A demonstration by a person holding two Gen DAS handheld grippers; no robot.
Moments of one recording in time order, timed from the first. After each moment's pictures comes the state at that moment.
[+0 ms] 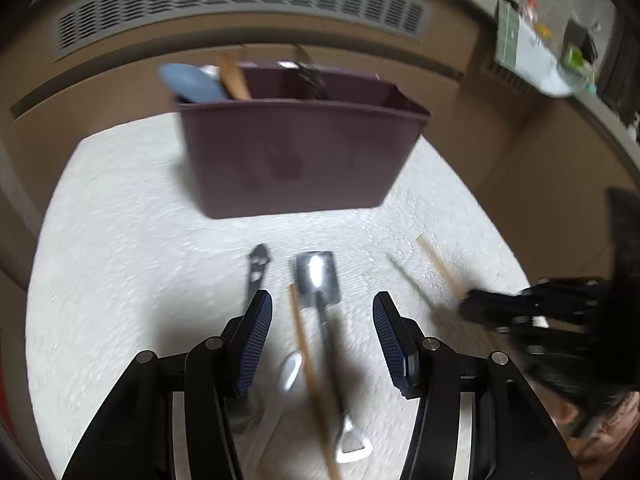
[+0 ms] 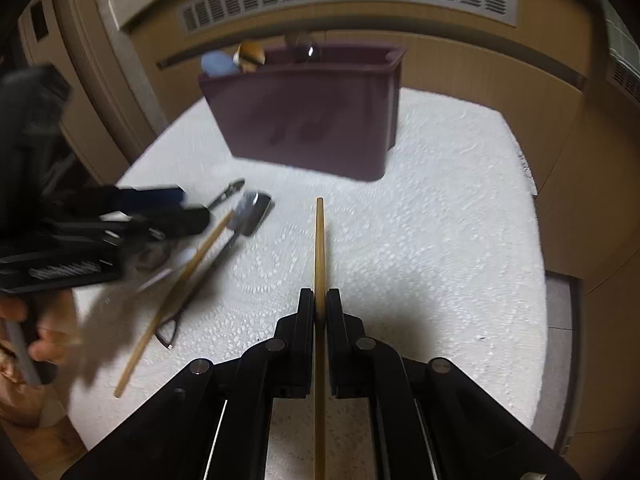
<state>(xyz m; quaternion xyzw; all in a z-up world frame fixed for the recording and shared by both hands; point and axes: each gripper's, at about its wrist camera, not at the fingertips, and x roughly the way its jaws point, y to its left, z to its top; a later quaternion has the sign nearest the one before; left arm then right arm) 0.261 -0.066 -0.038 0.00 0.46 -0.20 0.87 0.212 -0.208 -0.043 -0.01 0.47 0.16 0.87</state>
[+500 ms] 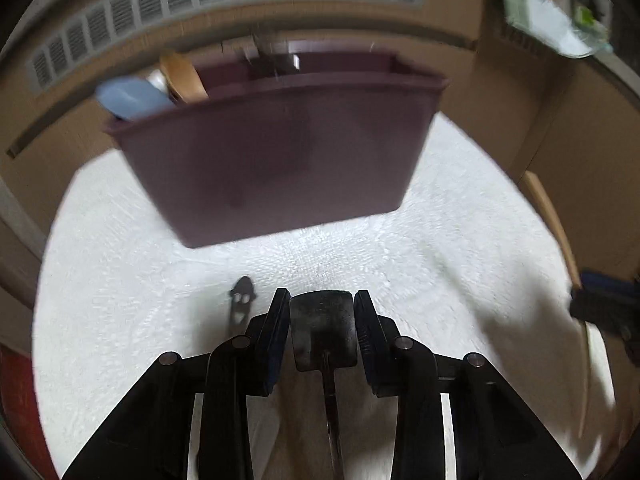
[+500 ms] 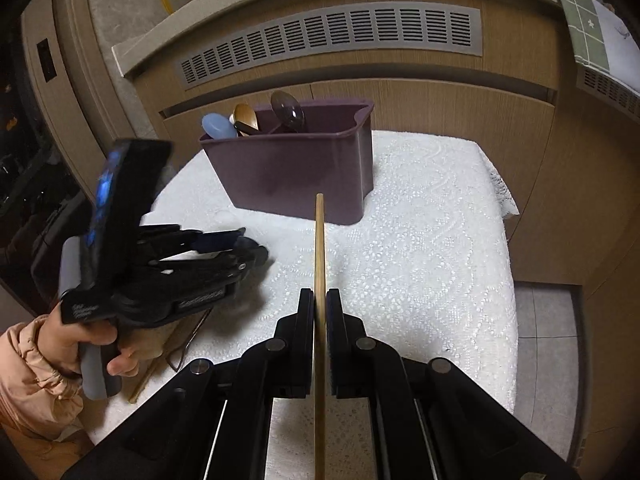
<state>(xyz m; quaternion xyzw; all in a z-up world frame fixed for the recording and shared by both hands) 0.269 -0.096 -0.050 0.07 0.43 -0.16 0.88 0.203 -0.224 -0.015 0.02 0.41 0.16 0.90</state>
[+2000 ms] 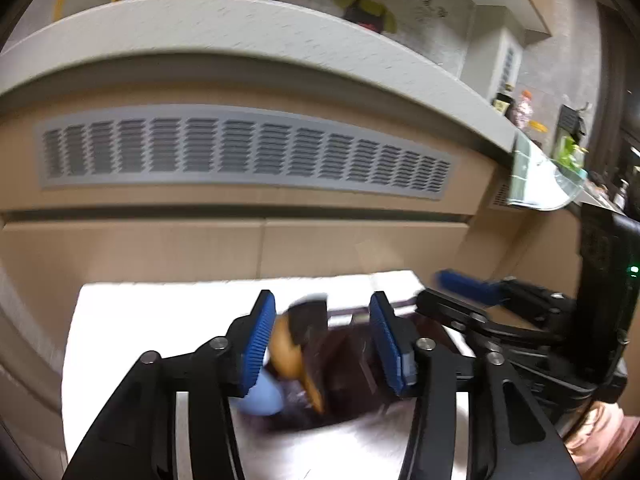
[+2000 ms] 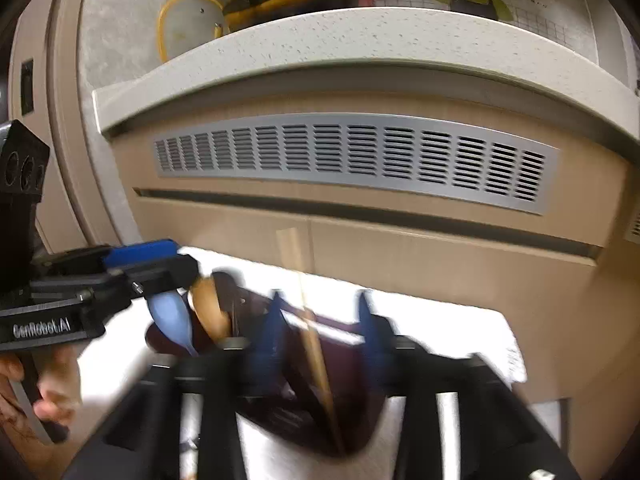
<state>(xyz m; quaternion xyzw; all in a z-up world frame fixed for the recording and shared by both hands) 0.383 -0.022 0.059 -0.07 0.30 -0.22 0.93 0.360 -0.194 0.041 -0.03 0.30 0.14 0.94</state>
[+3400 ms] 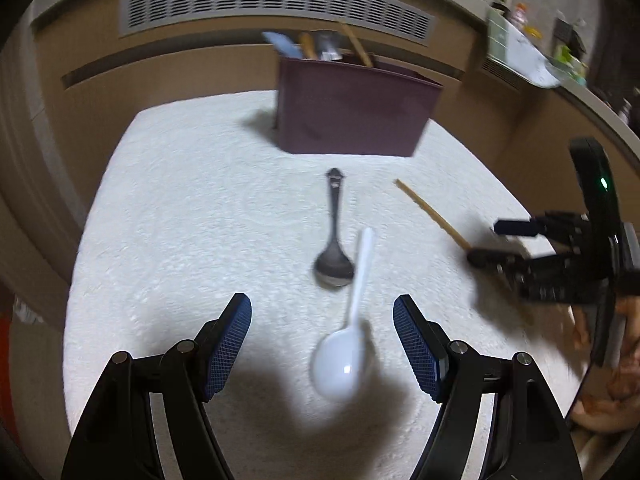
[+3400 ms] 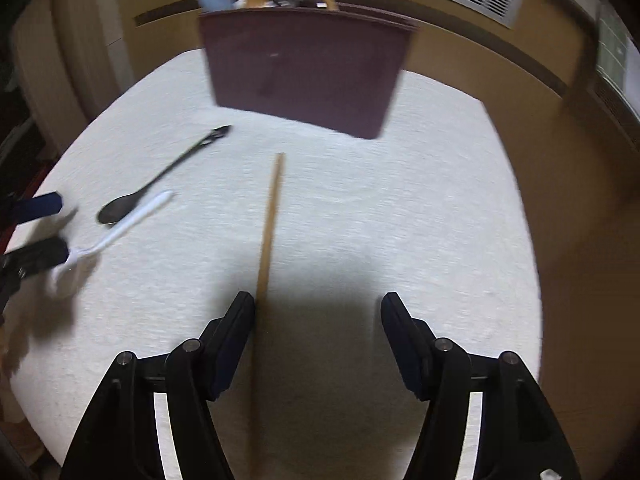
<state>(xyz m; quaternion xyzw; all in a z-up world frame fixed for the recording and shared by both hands) 0.174 0.027 -0.046 0.01 0.42 -0.21 0.88 0.193 -0.195 -0.071 -0.10 0.51 0.07 0.85</state>
